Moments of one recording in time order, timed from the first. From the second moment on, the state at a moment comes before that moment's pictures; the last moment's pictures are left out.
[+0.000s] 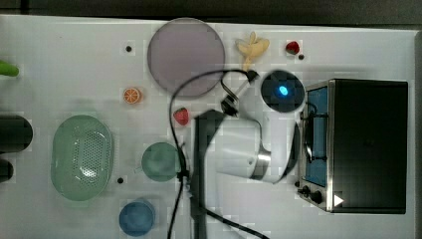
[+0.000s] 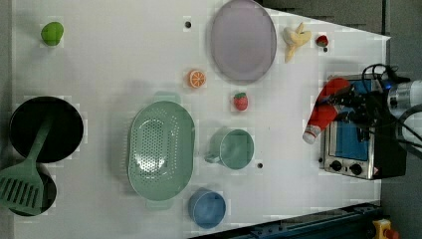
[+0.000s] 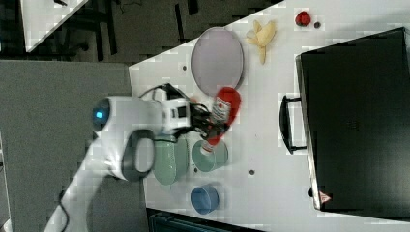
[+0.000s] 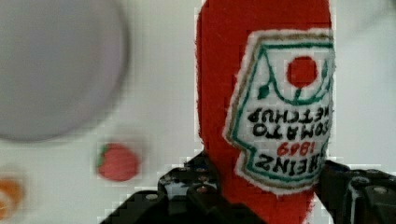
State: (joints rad) arm -0.18 0.13 0.03 -2.17 0.06 0.61 -0.27
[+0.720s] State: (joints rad) arm -0.13 0.35 0.07 -2.38 0.02 1.00 -0.30
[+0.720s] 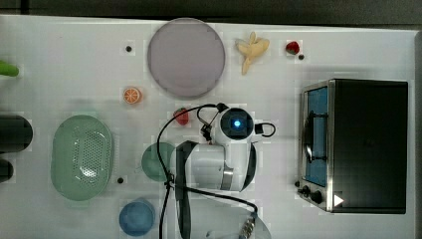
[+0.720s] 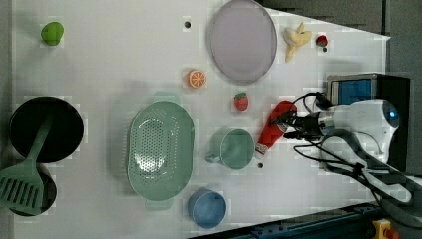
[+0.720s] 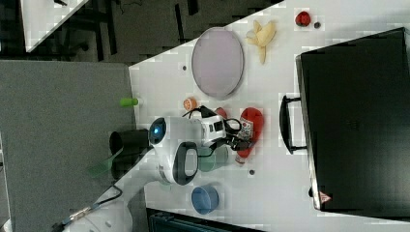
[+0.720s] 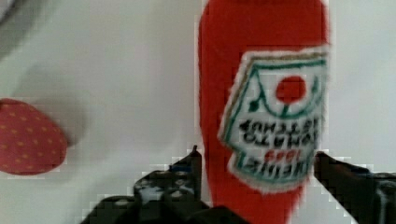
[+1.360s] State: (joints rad) arm -0.13 0.17 0.07 -2.29 0.01 0.80 -0.31
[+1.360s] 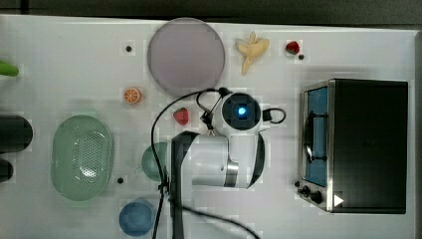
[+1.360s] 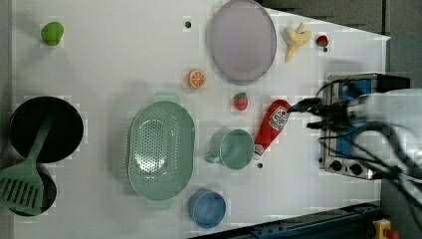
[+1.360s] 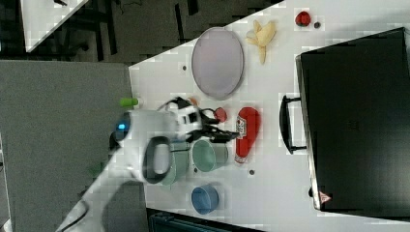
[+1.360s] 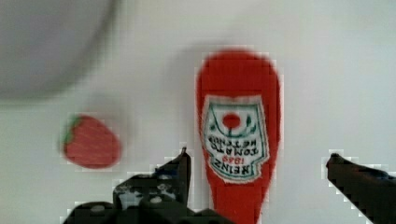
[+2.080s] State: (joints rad) arm -0.14 -0.07 0.08 -1.72 0.00 0.11 -0.08
